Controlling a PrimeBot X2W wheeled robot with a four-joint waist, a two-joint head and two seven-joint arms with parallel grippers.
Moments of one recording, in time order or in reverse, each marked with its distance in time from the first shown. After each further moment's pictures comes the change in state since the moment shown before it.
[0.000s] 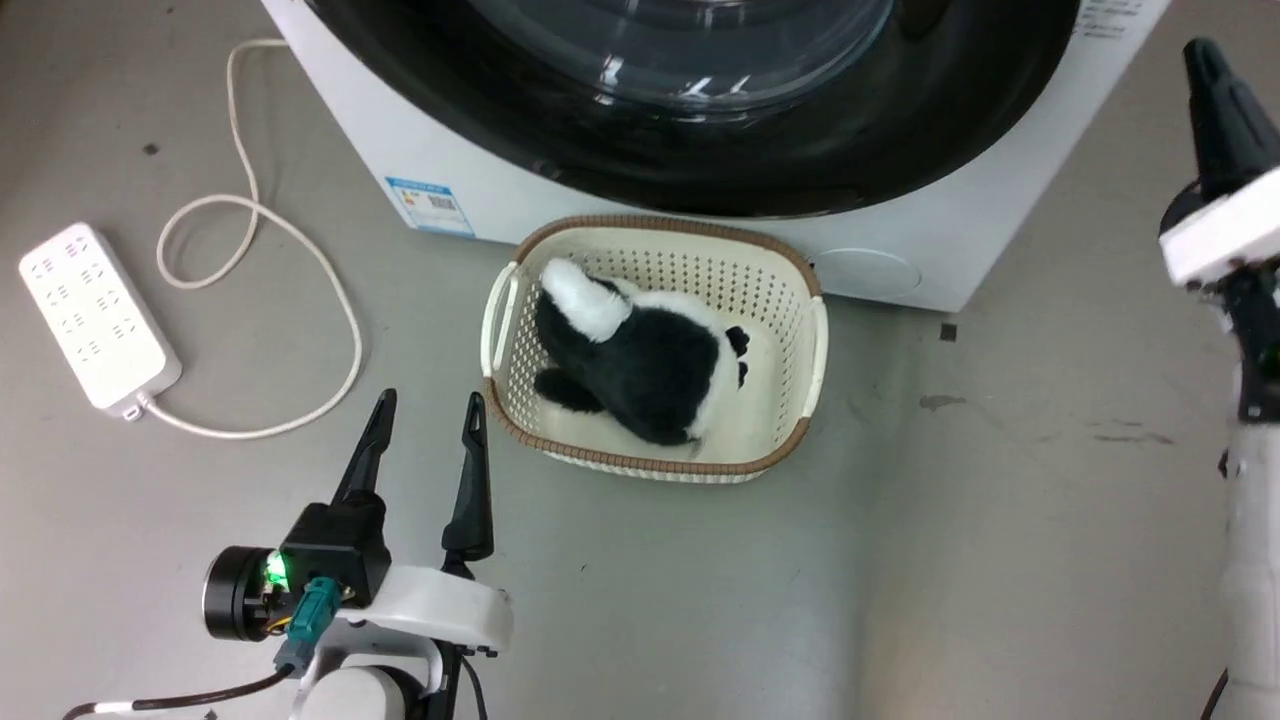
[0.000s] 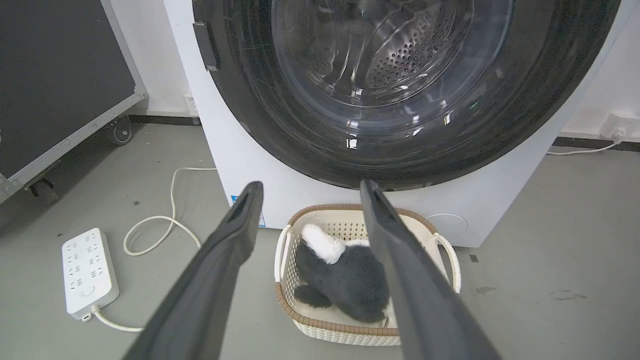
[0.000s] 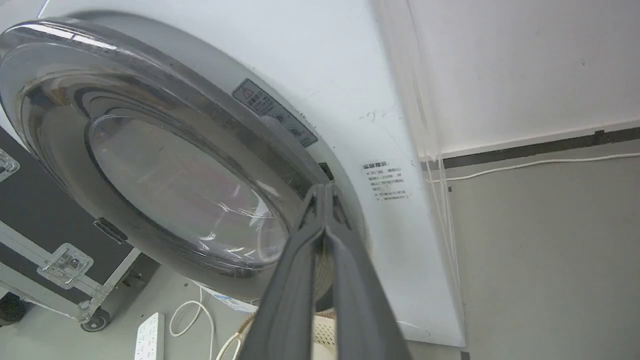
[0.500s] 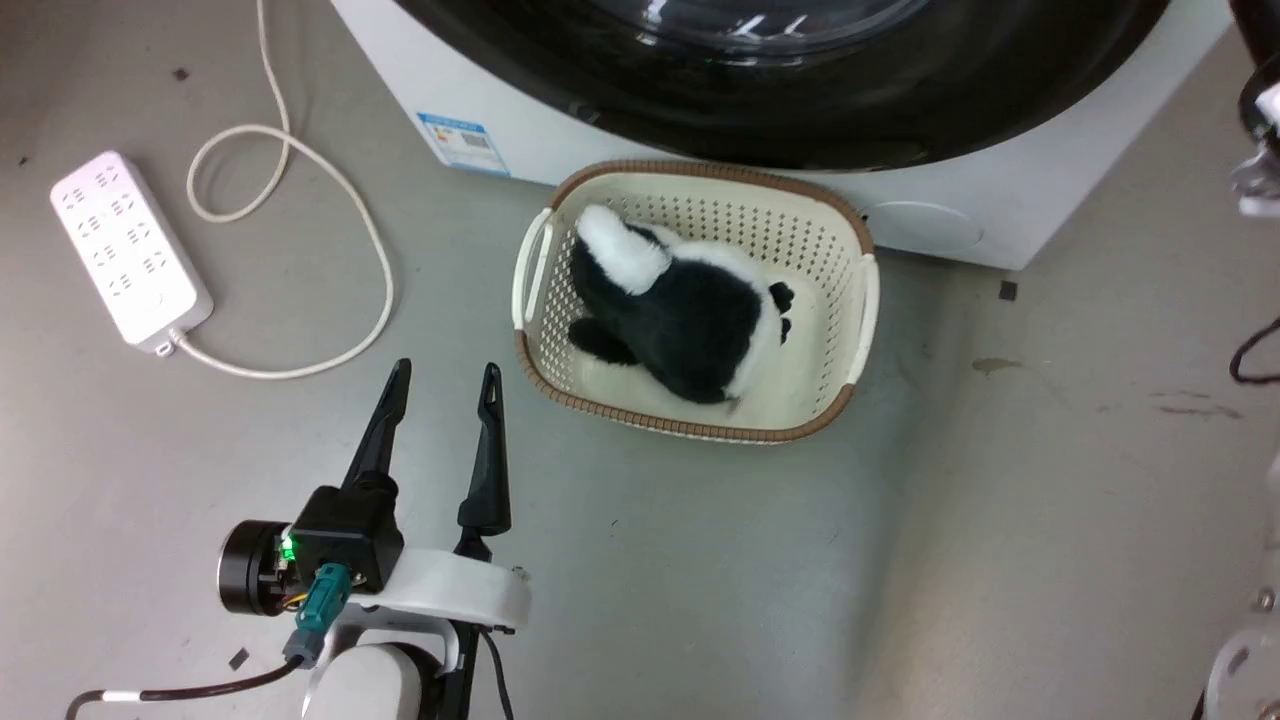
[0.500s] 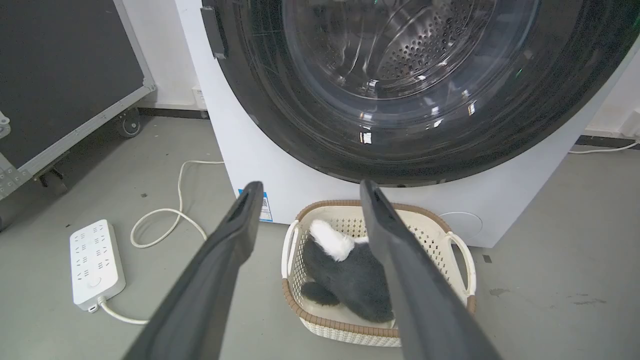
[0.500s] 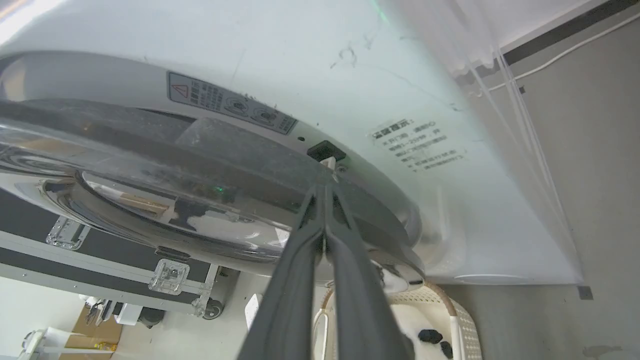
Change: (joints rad) left arm -0.041 0.000 -0.037 0.000 -0.022 0.020 -0.035; right arm -0.261 0.014 -0.176 0.243 0.188 0.000 0.242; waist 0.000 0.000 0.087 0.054
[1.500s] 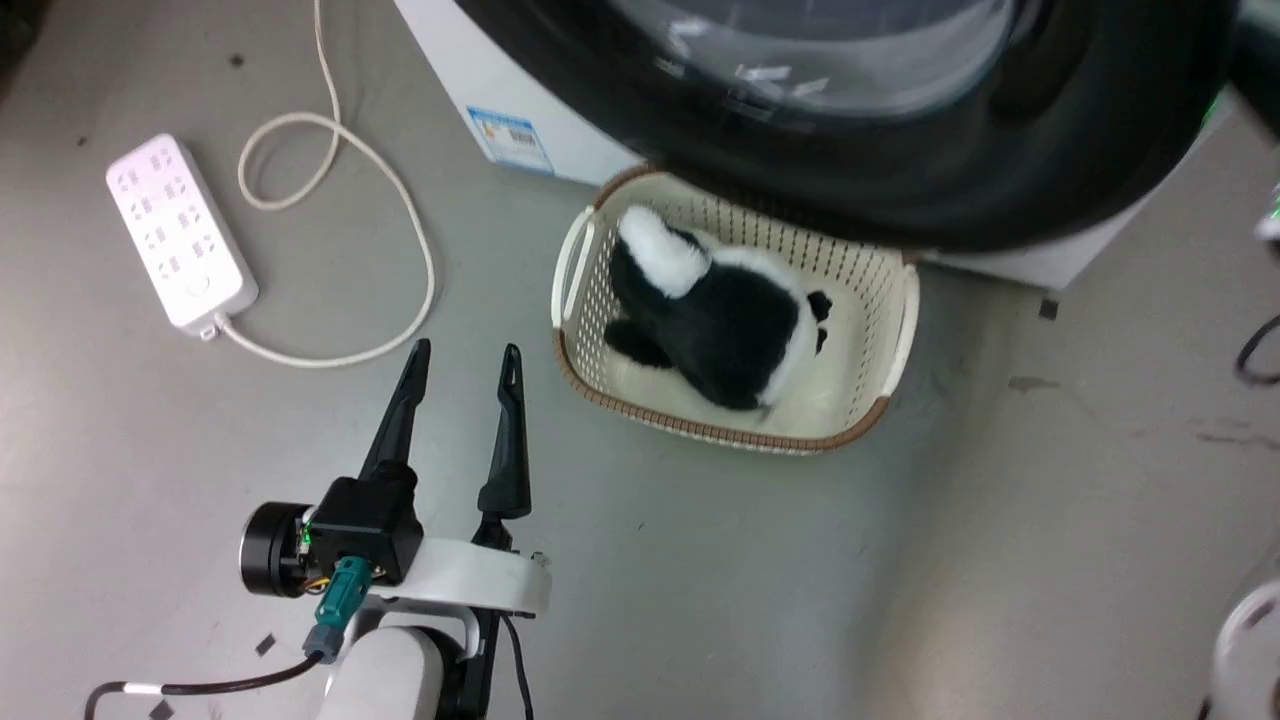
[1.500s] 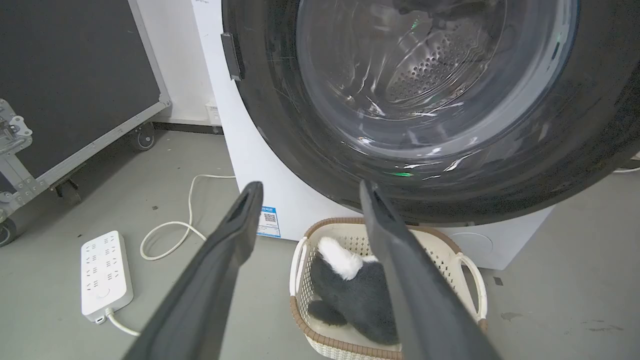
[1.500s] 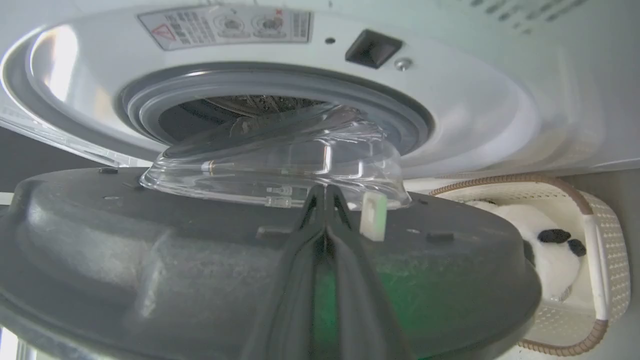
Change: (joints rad) left arm -0.044 0.000 -0.044 0.037 -0.027 0.023 -0.060; right arm -0.122 0.021 -0.270 0.136 0.148 -0.002 0.457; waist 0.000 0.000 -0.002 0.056
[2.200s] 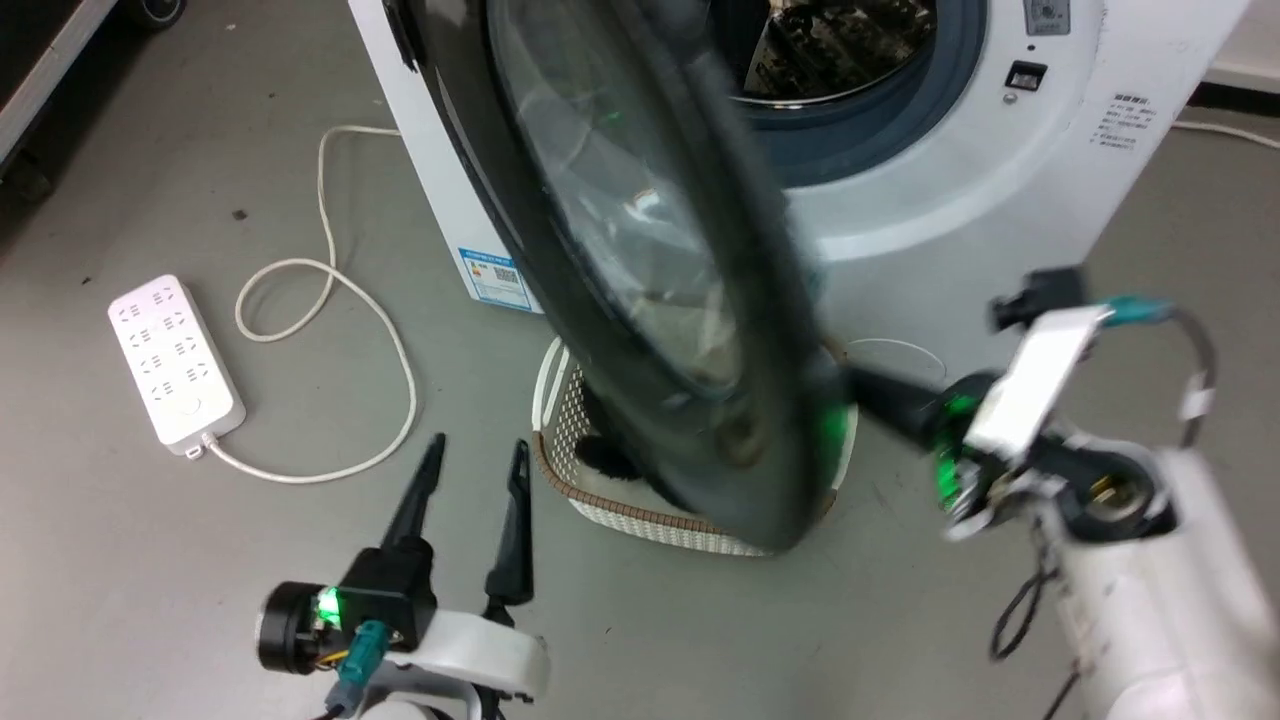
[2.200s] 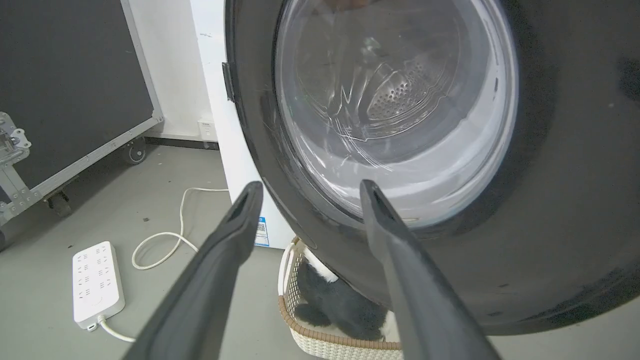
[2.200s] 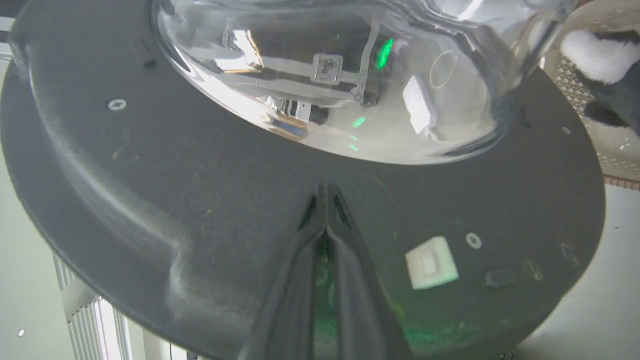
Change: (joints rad) left arm 0.109 0.000 0.007 0.052 0.025 -0.039 0.000; right arm 0.527 0.054 0.640 -0.213 0.552 0.000 -0.039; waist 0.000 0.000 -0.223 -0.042
